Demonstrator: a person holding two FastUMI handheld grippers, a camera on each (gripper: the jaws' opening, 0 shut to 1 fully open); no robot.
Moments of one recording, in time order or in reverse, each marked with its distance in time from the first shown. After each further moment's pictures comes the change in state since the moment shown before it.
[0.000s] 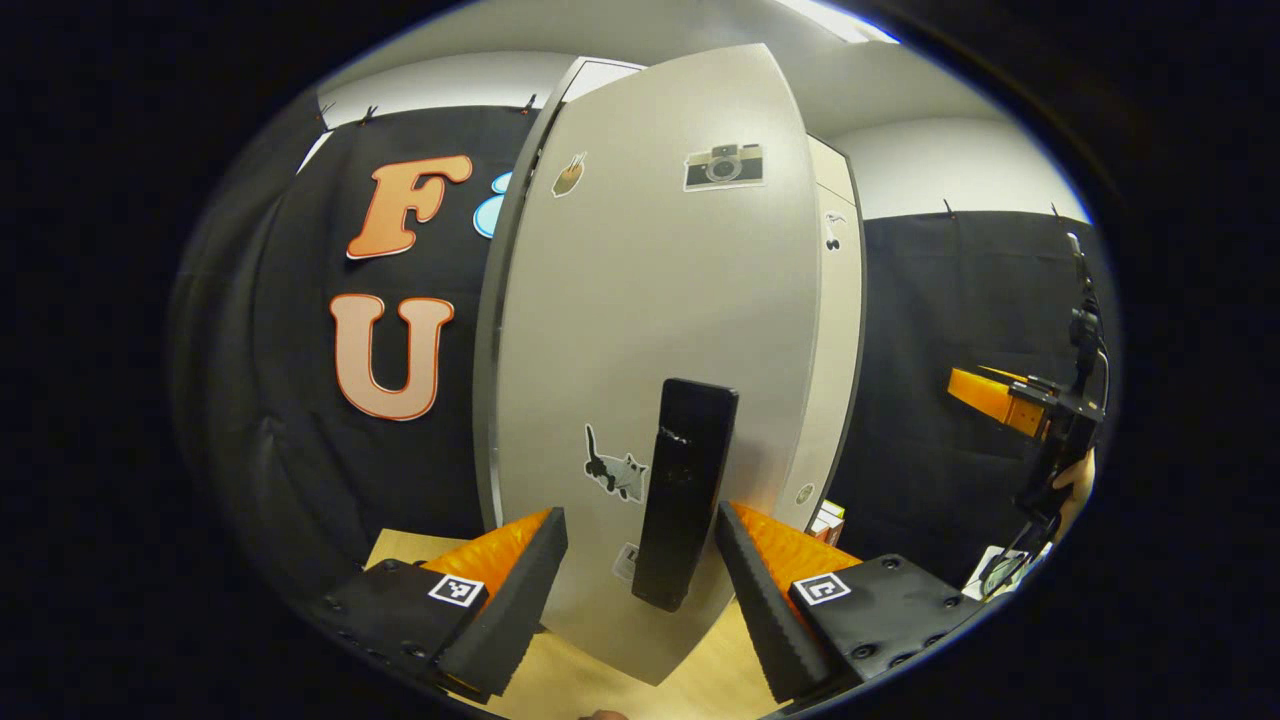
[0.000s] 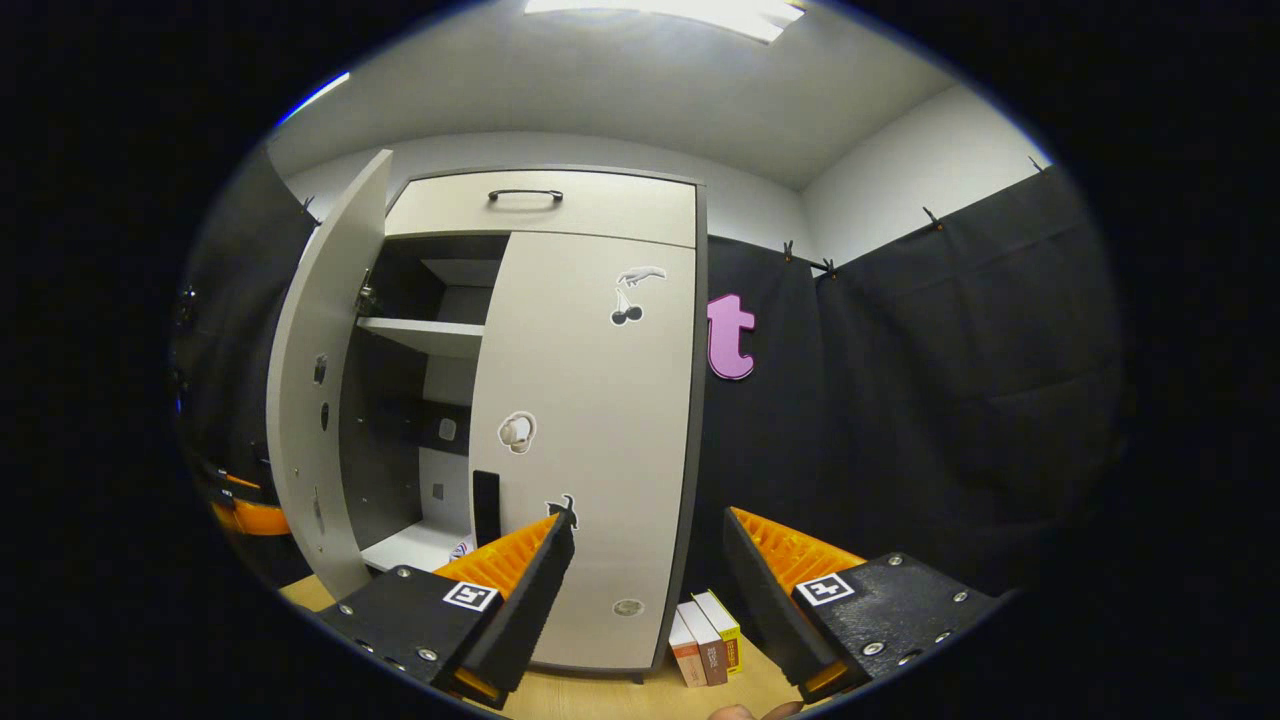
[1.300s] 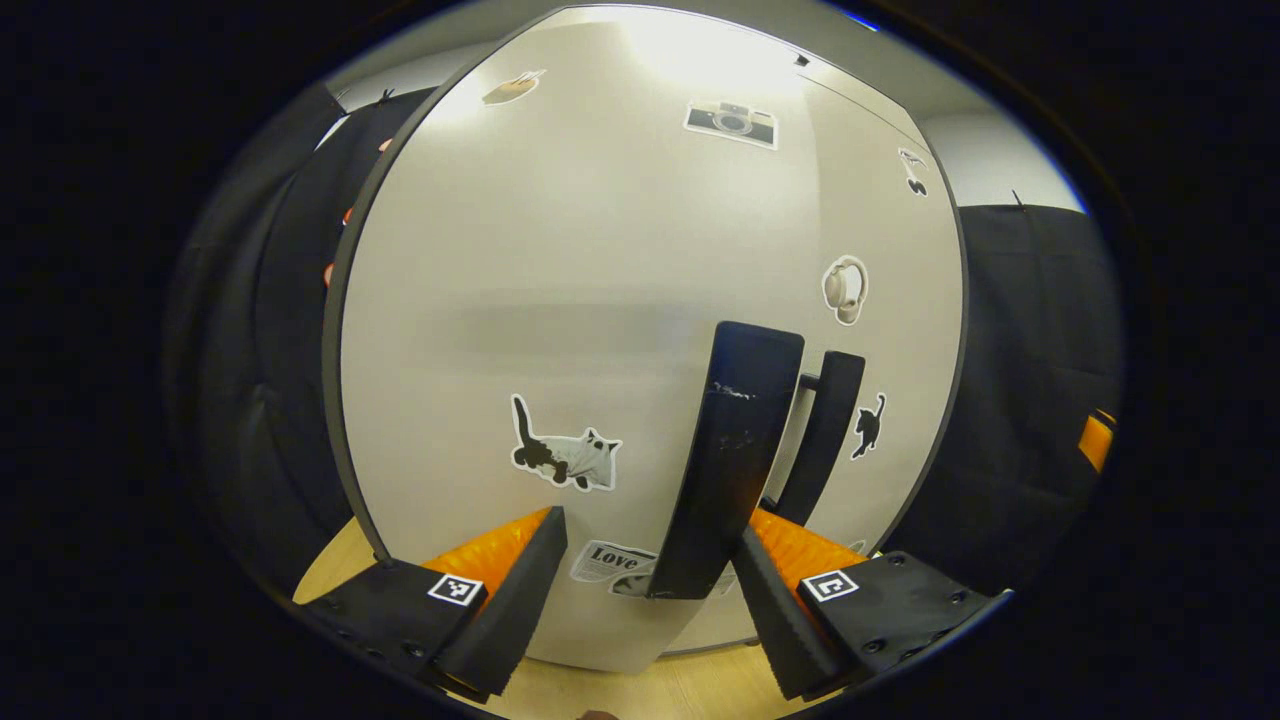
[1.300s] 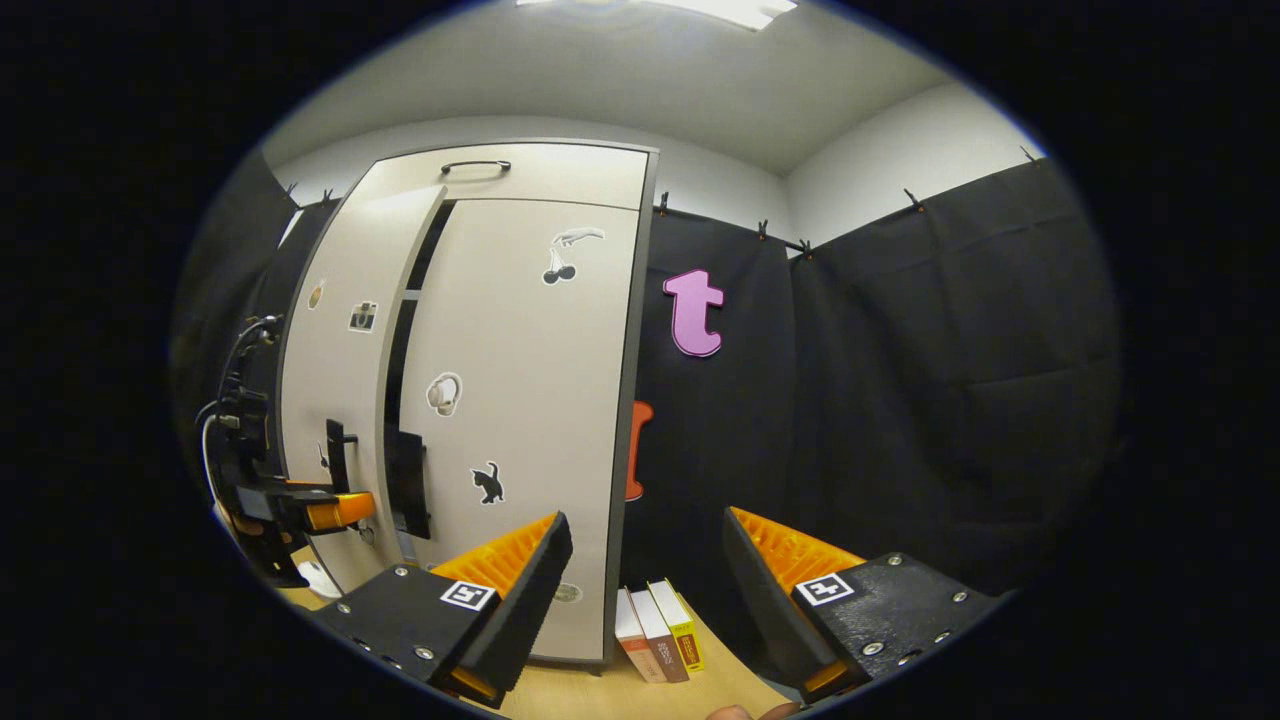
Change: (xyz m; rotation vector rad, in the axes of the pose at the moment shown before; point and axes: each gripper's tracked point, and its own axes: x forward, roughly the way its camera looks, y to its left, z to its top) left arm 0.138 -0.036 -0.001 -0.027 0.006 0.183; right arm 0.029 -0.056 -0.035 -0.005 0.066 -0.028
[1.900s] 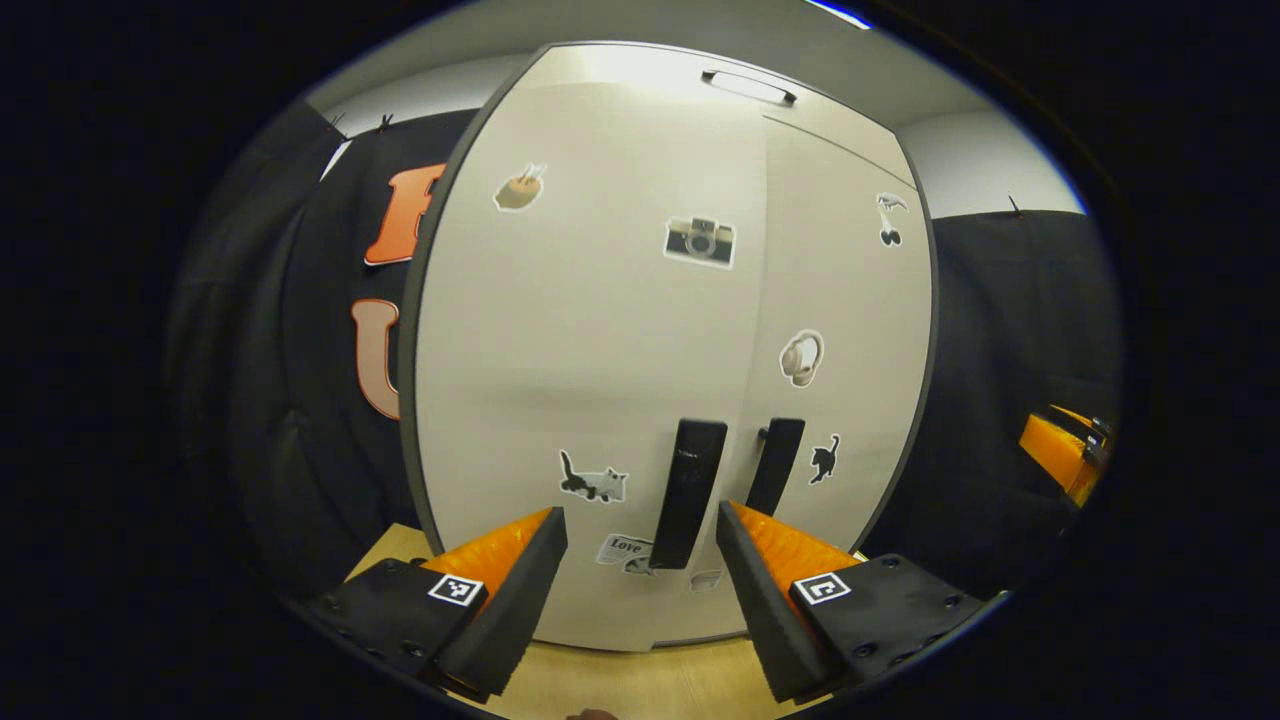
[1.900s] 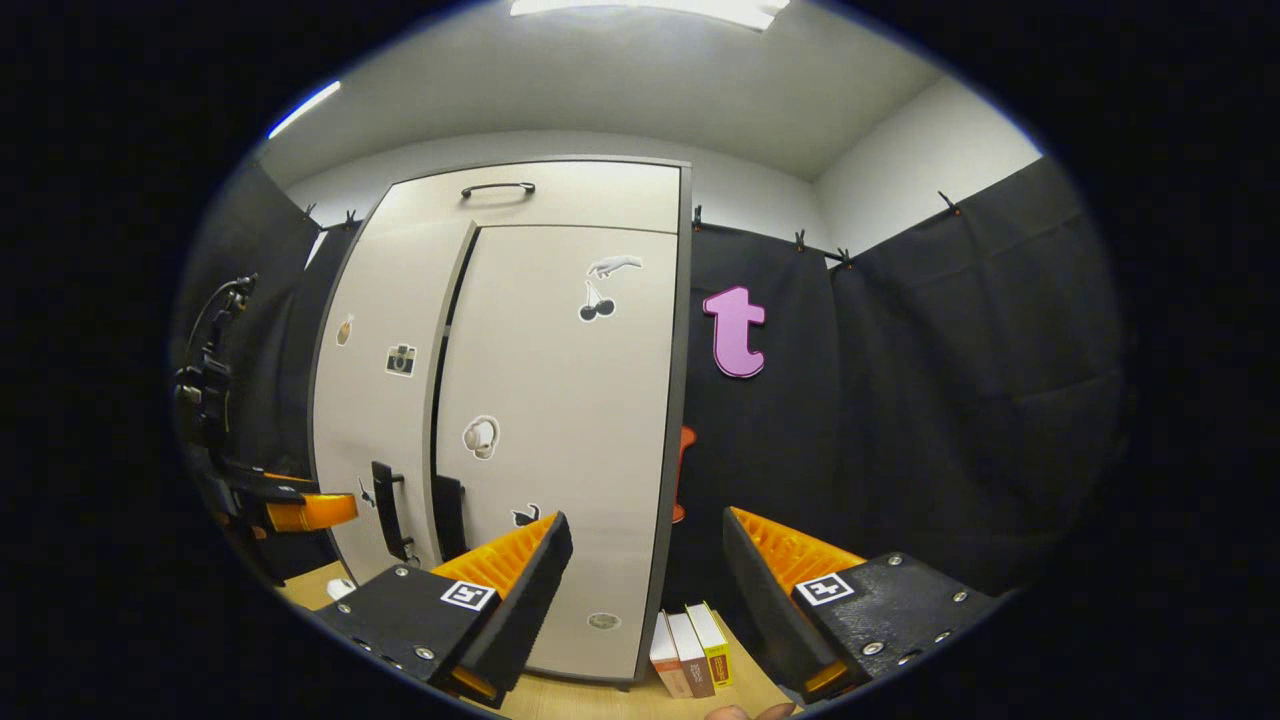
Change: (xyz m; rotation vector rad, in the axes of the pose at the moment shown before) left arm -0.104 0.010 0.076 0.044 -0.058 0.054; right arm 0.012 0.024 0.052 0.013 -0.050 0.120
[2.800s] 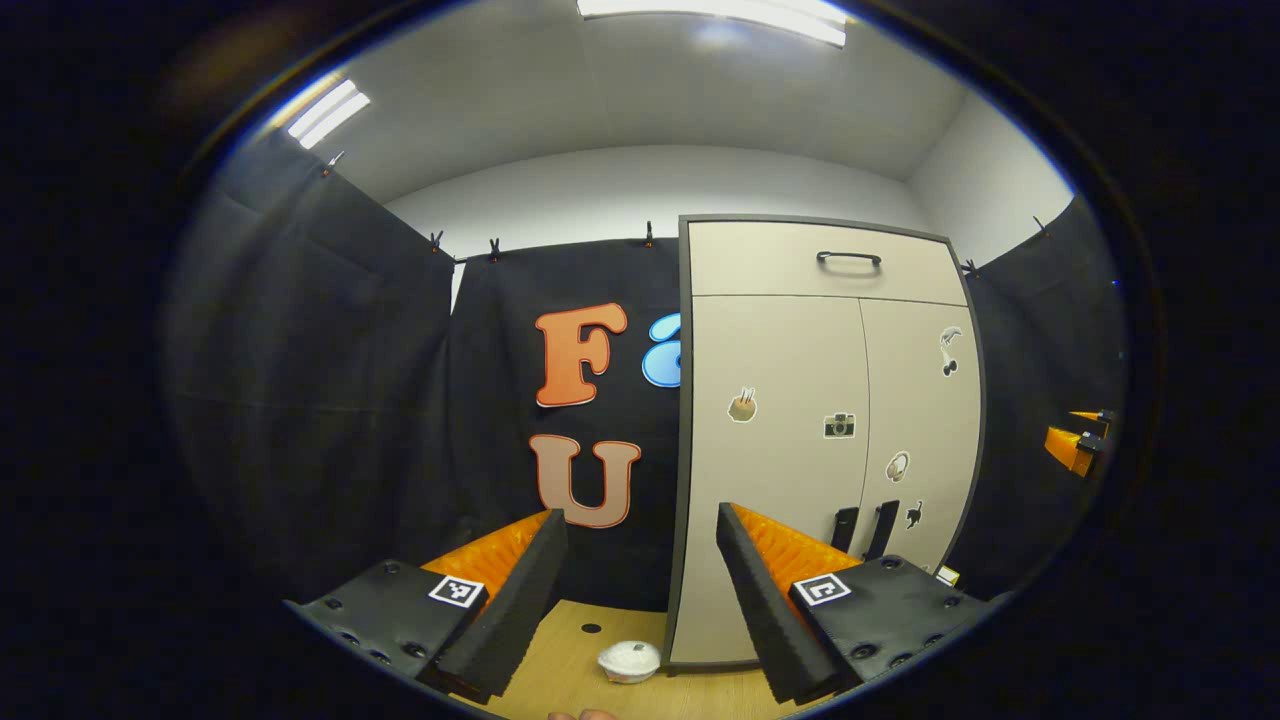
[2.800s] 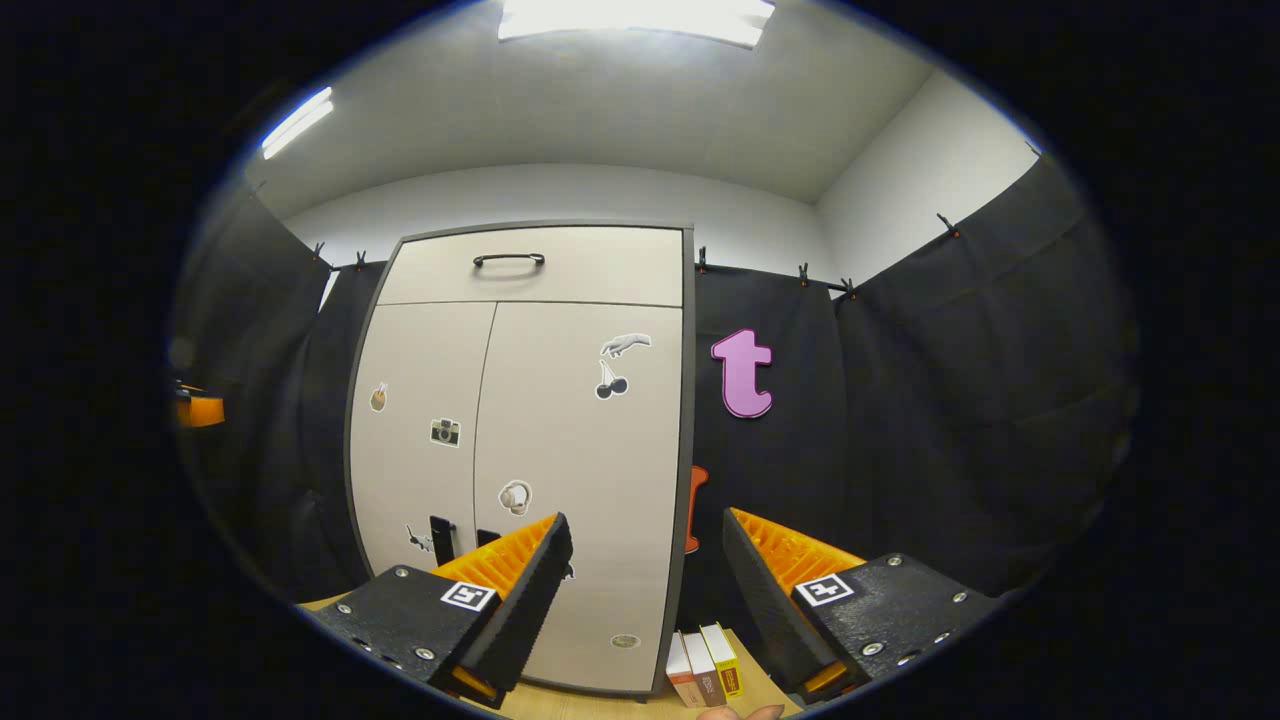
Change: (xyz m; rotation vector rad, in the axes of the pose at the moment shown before) left arm -0.197 0.142 0.121 0.111 -0.239 0.297; right arm -0.036 0.003 0.060 0.041 -0.071 0.045
